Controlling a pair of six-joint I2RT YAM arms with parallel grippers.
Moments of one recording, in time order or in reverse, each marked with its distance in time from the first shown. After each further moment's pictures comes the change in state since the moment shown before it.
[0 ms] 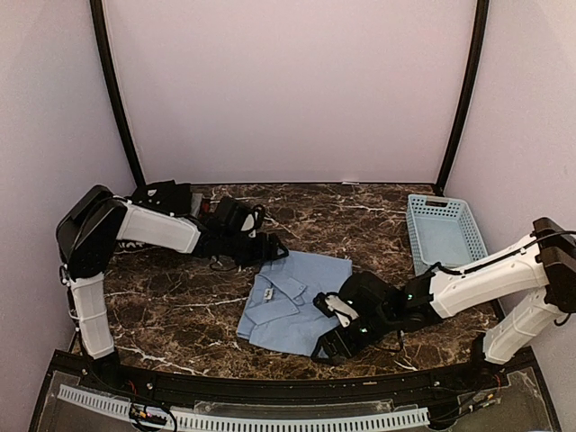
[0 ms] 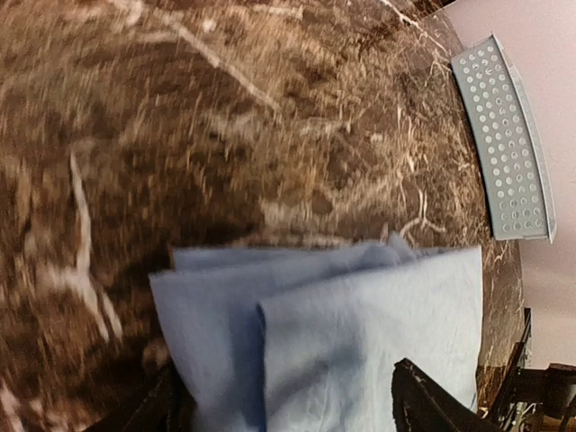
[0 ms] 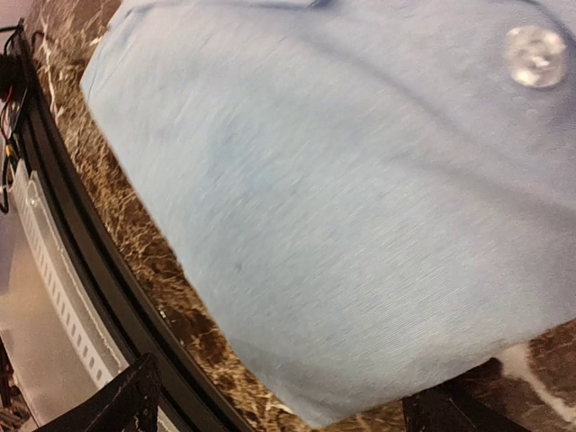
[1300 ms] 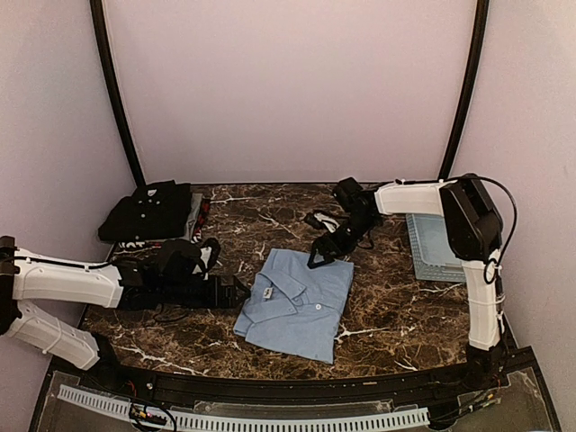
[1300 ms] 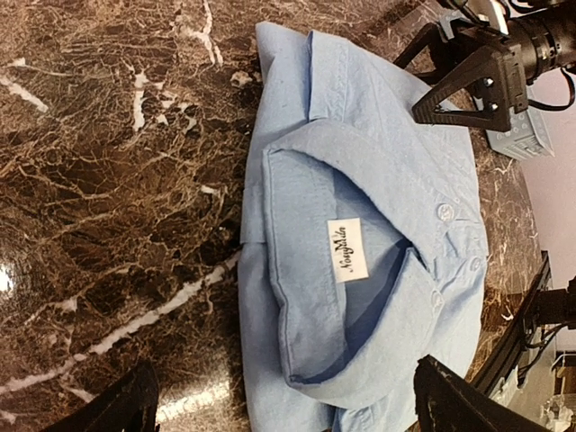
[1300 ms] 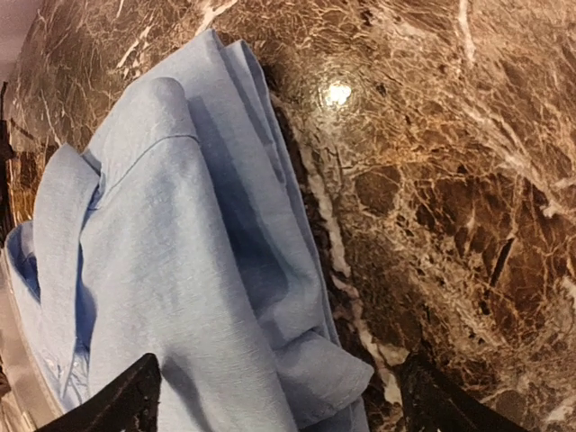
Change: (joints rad) left arm -0.161 -0.645 -0.542 -0.093 -0.226 -0.048; right arm -0.577 0.696 0.950 -0.522 -0.344 -0.711
